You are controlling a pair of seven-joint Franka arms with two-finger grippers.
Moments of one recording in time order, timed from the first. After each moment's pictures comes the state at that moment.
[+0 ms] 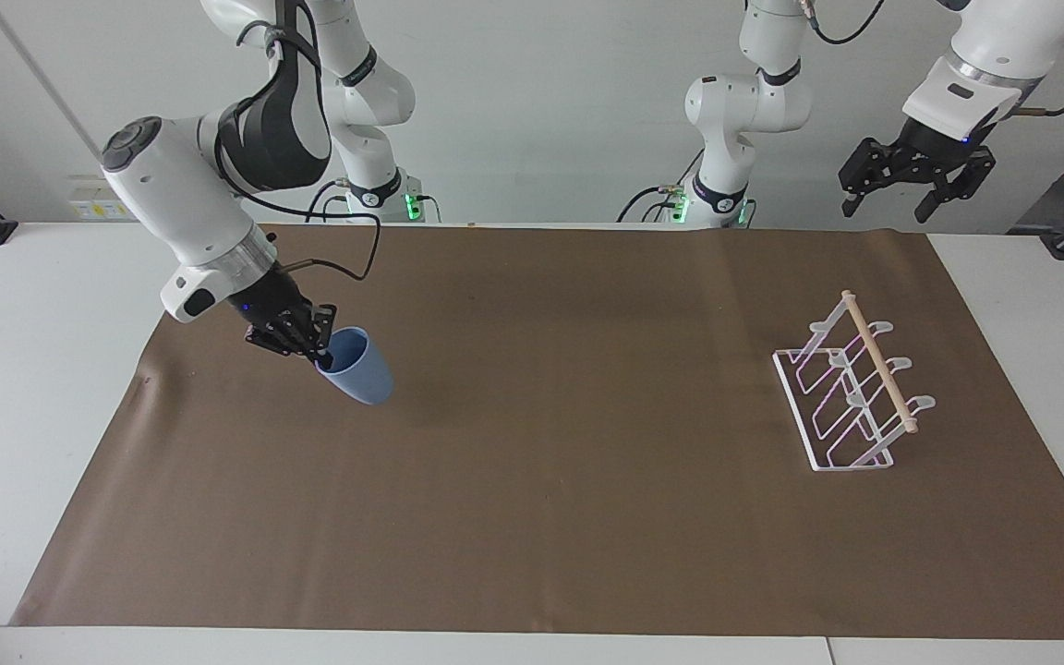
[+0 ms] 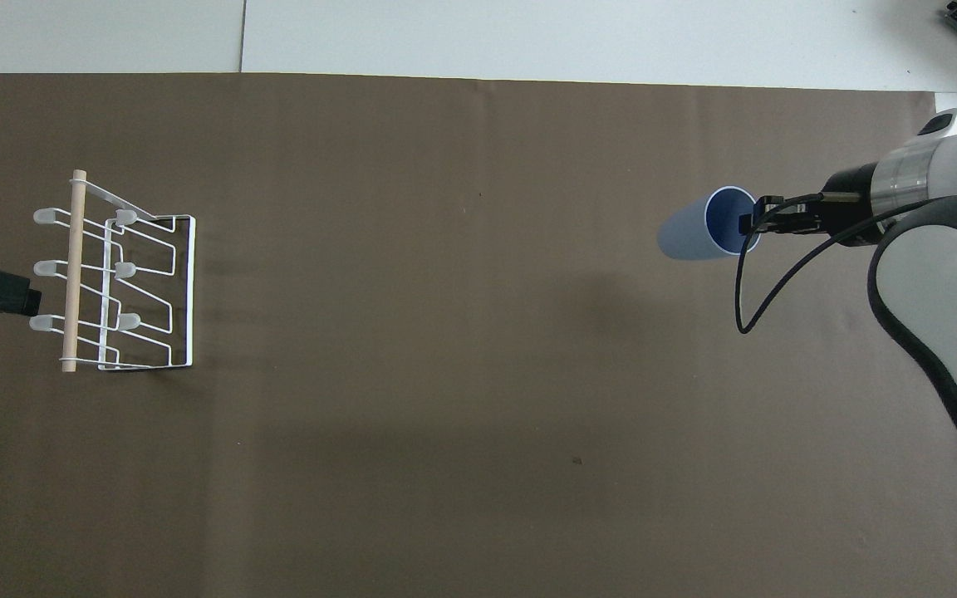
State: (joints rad) left arm -0.12 -0.07 0.05 -1.52 0.00 1.43 0.08; right arm -0.08 0.11 0.09 -1.76 0.39 2.01 -0.10
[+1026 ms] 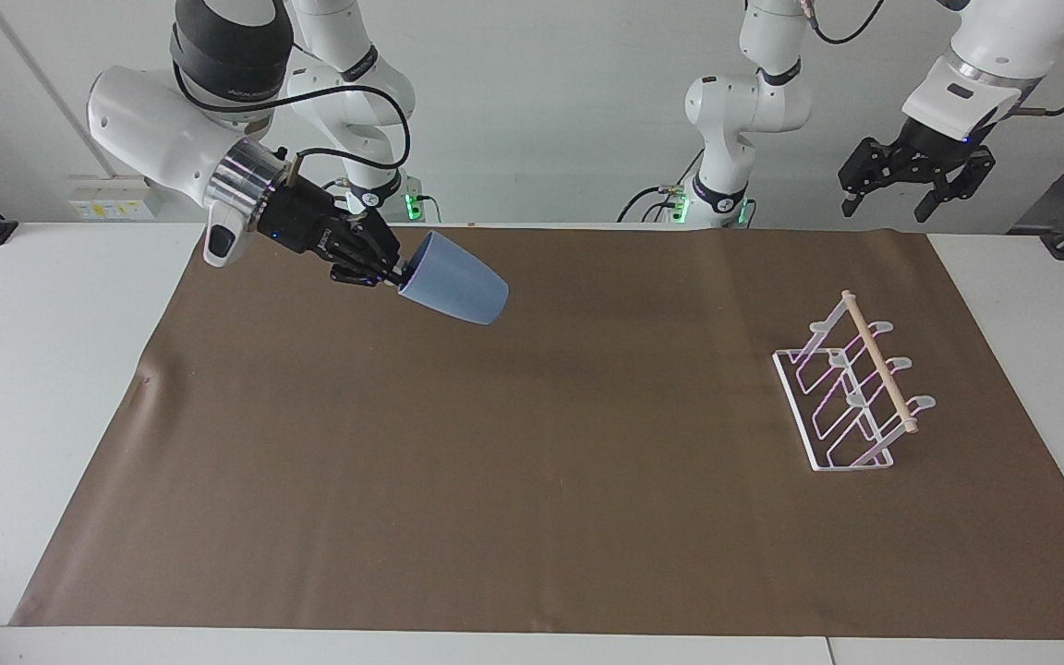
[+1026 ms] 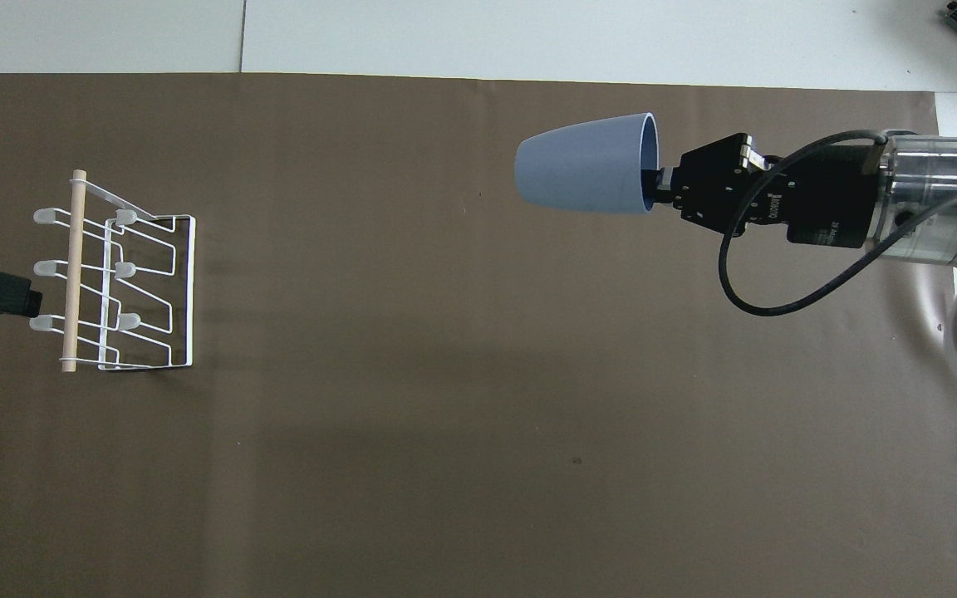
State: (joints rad) left arm -0.13 -0.08 0.05 -1.52 0.00 1.43 0.08; right arm -0.07 0.02 0.17 -1.82 1.26 1.96 -0.04
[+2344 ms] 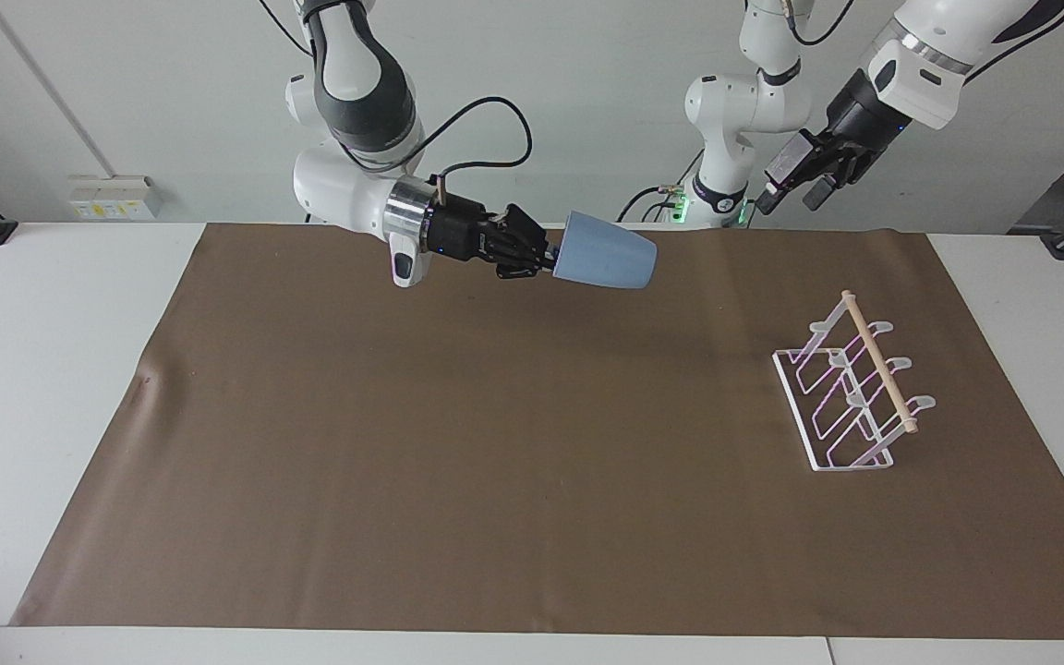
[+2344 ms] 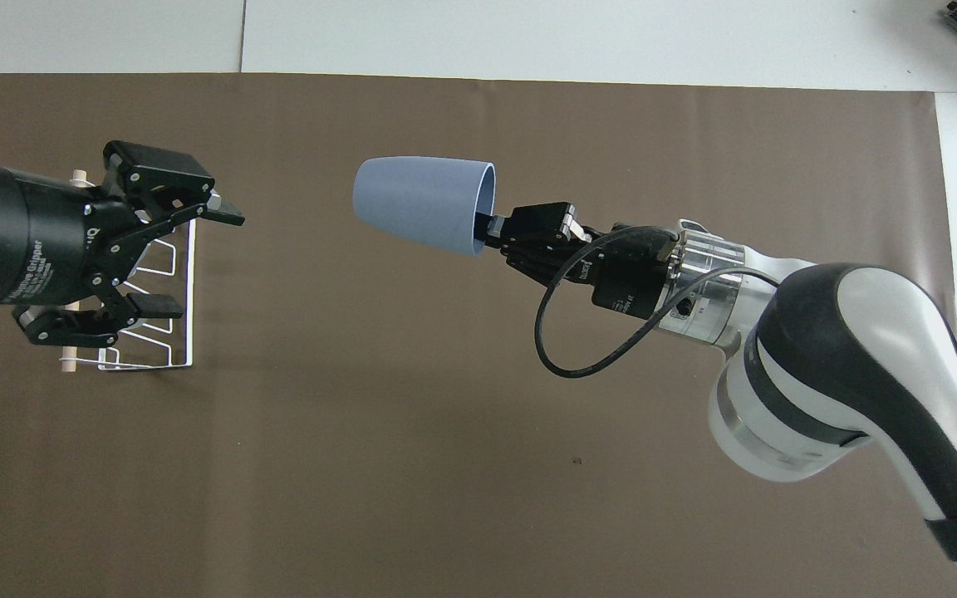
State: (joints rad) left arm -0.15 -0.07 -0.14 -1.52 -0.38 1.67 -1.15; right arm 0.18 0.01 0.19 -2.00 1.76 2.24 -0.32
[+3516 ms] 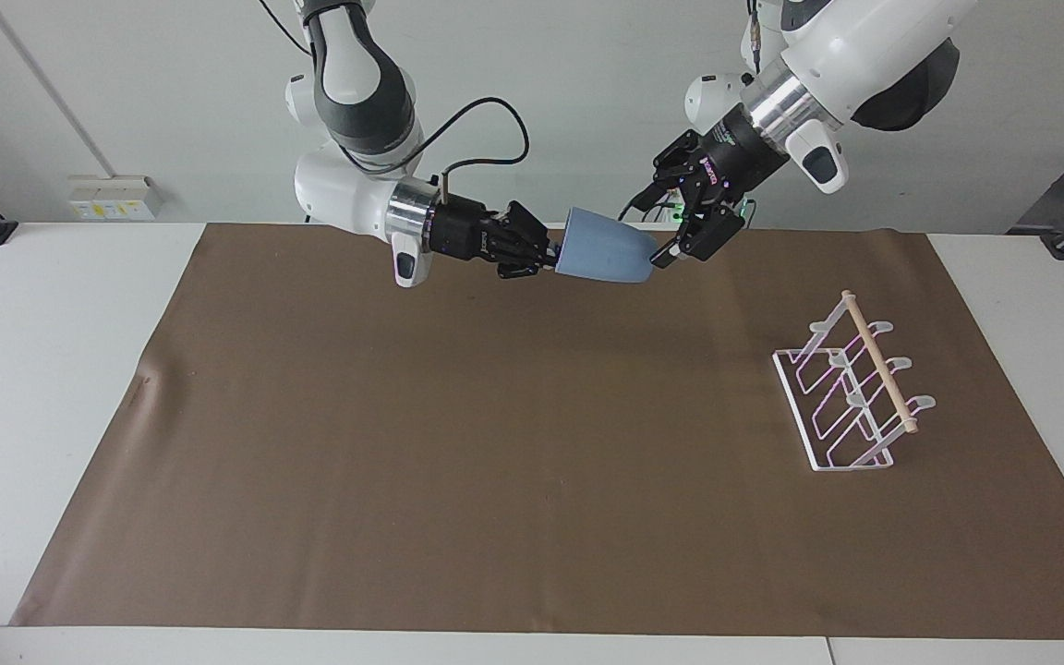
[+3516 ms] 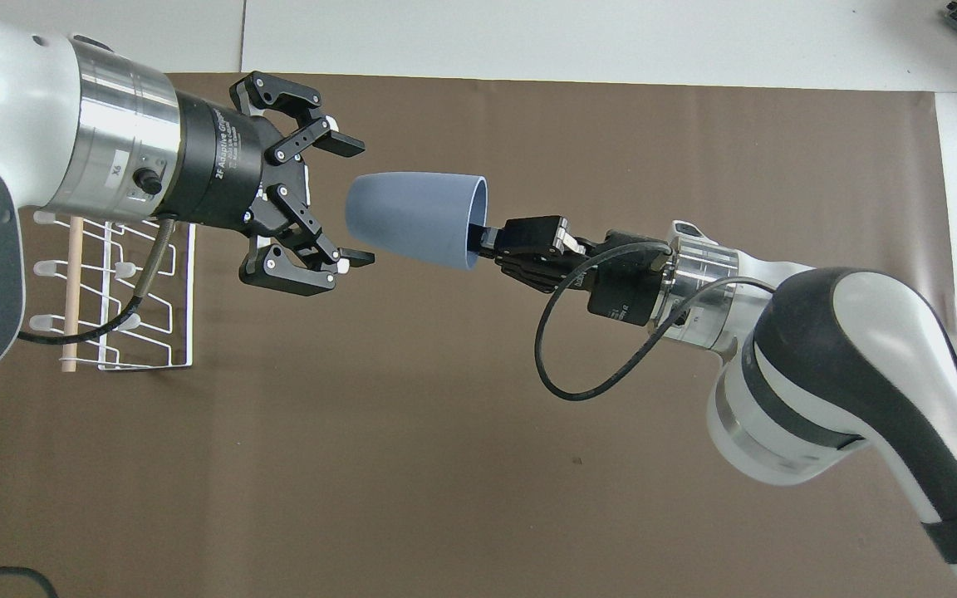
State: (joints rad) left arm -0.17 0.15 -0.22 -1.37 -0.55 1.78 -1.97; right arm 0.18 0.01 0.20 -2.02 1.76 2.21 -0.38
